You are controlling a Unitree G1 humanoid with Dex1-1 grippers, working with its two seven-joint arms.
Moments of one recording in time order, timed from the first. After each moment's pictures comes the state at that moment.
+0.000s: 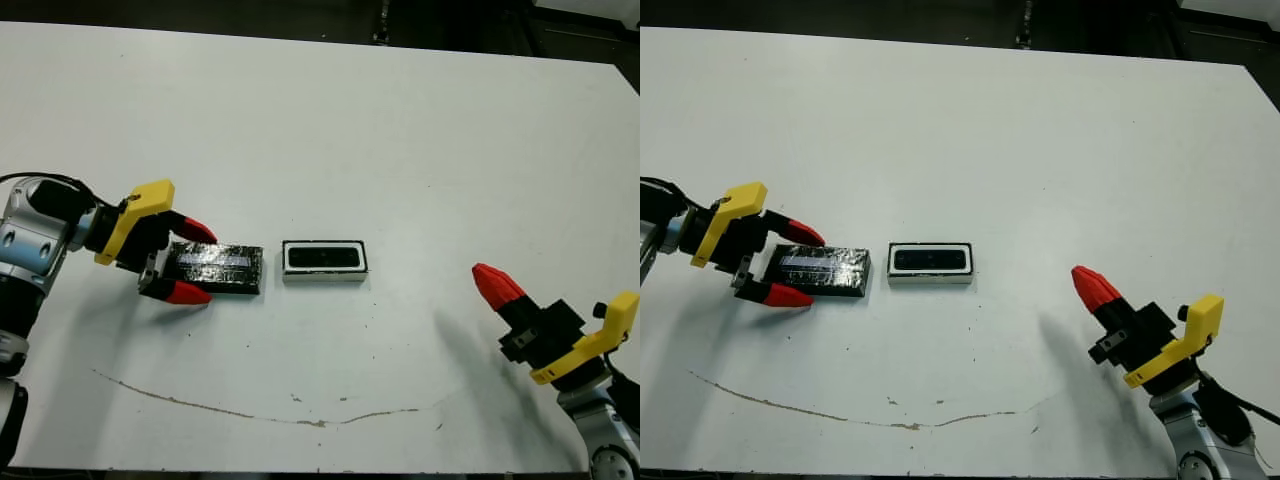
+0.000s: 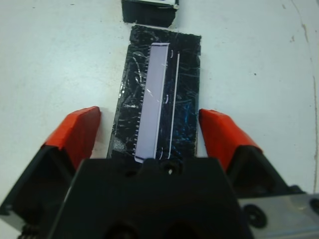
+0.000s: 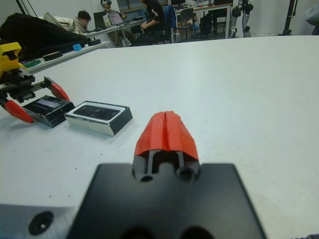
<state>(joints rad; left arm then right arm) -0.67 0.80 -0.25 0.49 -0.11 0.17 -1.54 0.22 -0.36 -0.23 -0.25 0.58 0.13 0.71</state>
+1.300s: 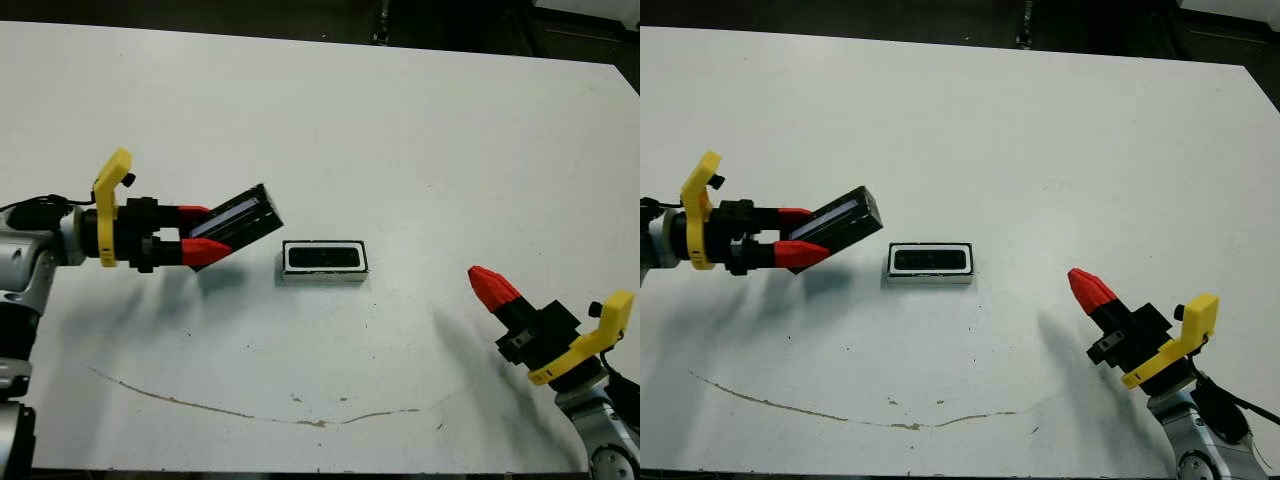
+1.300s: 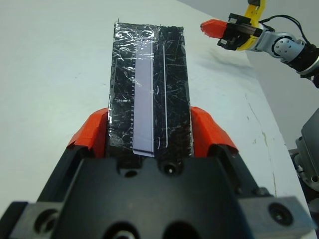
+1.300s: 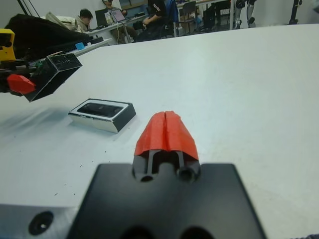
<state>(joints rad) -0.55 0.70 -0.02 0.37 -0.42 0.42 -1.43 0.22 -0.36 -0.22 -0.25 0.61 0.17 0.70</state>
